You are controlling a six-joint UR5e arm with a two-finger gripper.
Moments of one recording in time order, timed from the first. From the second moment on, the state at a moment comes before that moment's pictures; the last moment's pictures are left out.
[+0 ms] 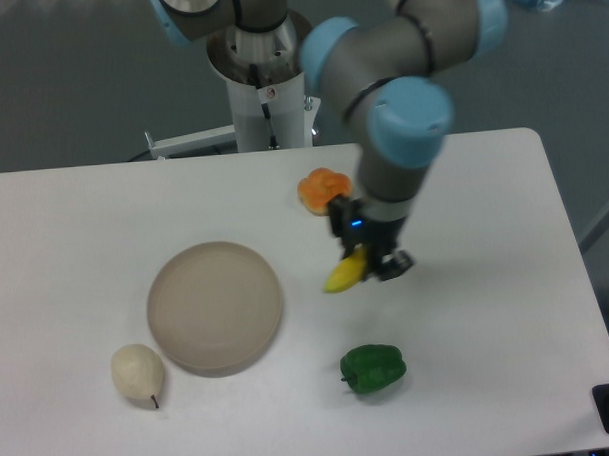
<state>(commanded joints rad) 2.13 -1.93 -1.49 -1.24 1.46 1.13</state>
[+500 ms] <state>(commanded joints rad) 1.93 -2.04 -1.50 -1.17 1.47 0.98</state>
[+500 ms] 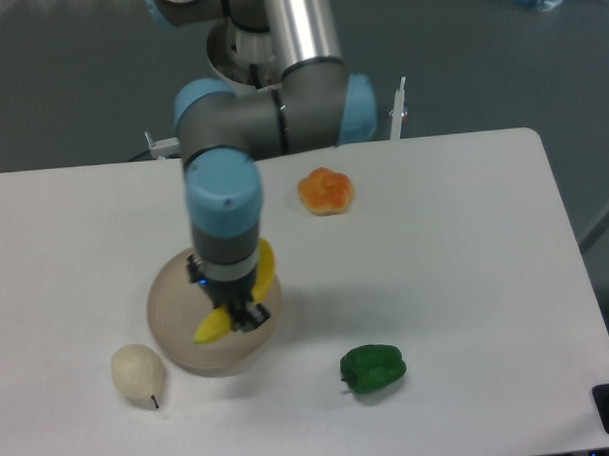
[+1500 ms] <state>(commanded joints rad) 1.92 -2.07 -1.57 -1.08 1.48 0.95</state>
